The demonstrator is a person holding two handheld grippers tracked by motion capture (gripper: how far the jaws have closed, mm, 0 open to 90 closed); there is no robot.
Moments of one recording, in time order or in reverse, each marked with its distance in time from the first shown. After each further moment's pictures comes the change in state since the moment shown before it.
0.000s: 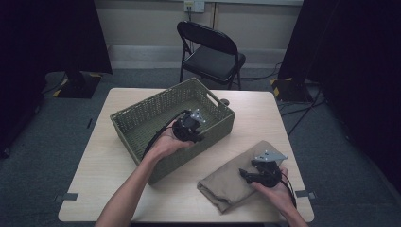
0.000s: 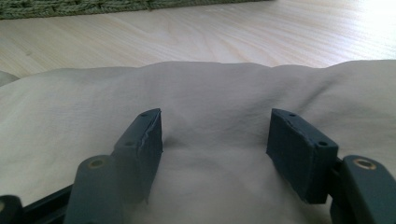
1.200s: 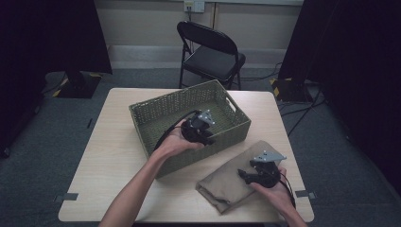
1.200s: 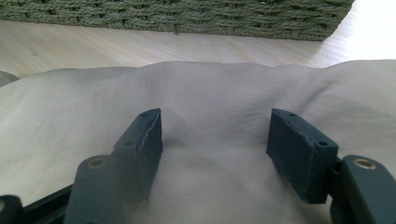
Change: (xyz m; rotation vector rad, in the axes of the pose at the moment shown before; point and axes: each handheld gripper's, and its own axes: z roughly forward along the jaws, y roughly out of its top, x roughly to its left) left arm -0.013 0.017 -0.010 -0.105 -0.083 0.053; right arm 0.003 0.001 0.001 -0.002 0.010 -0.010
